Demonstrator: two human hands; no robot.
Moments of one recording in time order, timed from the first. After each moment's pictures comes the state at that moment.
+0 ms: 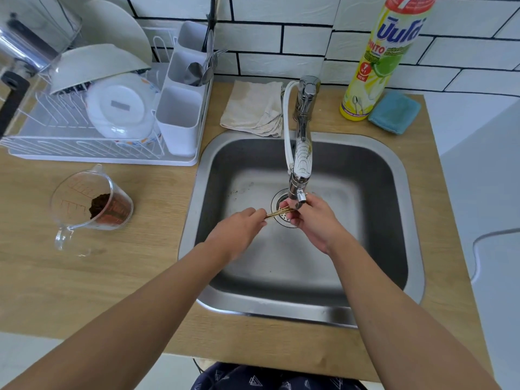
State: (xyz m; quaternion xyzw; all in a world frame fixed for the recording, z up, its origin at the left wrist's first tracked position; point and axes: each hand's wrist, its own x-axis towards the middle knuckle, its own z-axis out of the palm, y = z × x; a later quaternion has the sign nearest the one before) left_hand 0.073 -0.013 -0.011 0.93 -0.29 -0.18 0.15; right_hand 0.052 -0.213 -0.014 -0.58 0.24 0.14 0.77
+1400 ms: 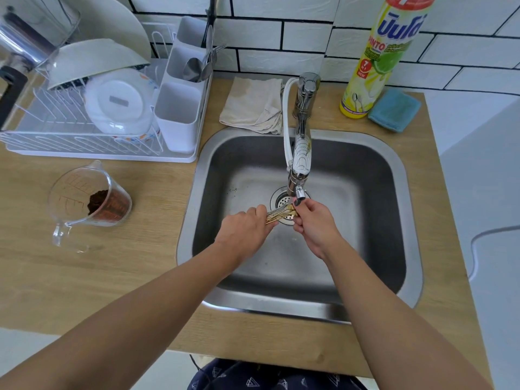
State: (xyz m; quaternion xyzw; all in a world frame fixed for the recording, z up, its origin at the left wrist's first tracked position) left_hand 0.059 -0.036 -0.019 0.96 -0.26 -0.08 0.00; right_hand 0.039 -0.208 -0.024 -0.56 0.29 0.11 0.77
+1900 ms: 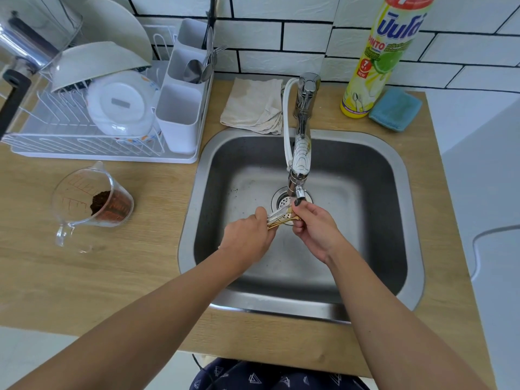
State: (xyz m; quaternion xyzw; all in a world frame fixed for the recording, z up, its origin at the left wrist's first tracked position) left_hand 0.048 -0.042 -0.025 0.98 -0.19 -0.09 0.07; right_hand 0.031 -0.211 -0.024 -0.46 0.27 0.14 0.83
